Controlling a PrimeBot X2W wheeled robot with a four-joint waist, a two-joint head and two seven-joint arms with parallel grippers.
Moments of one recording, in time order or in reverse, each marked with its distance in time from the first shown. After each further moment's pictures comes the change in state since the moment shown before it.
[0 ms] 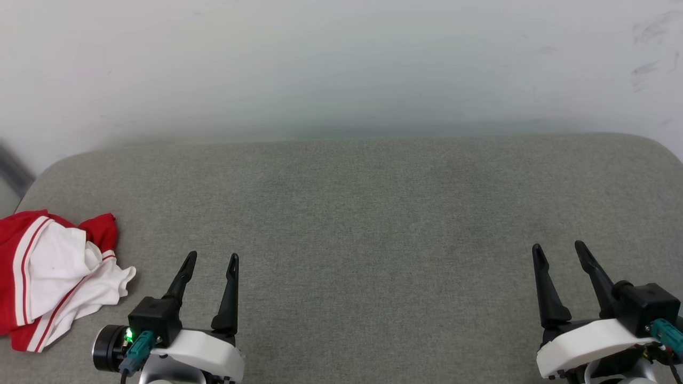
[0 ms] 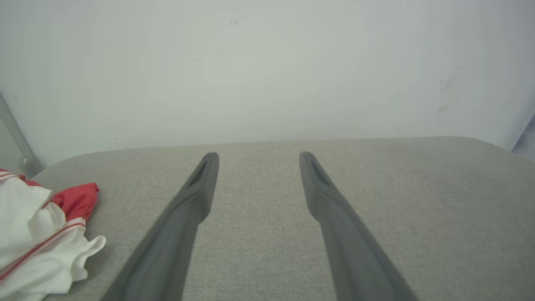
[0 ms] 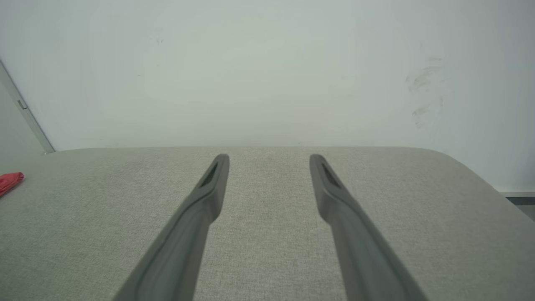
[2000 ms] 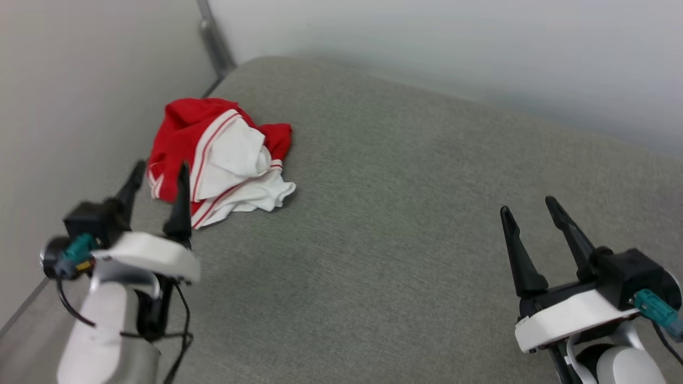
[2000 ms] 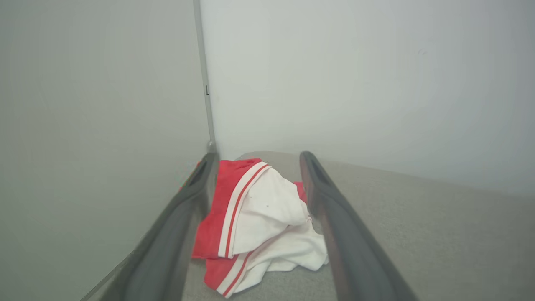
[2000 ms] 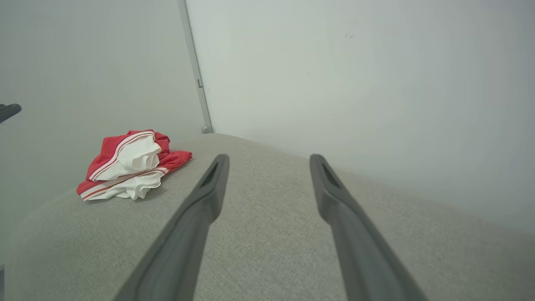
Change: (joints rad) left arm -0.297 0.099 0.031 0.187 -0.112 -0.008 -0.012; right arm -0.069 -0.014 0.110 -0.109 -0.015 0.000 0.044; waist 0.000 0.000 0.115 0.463
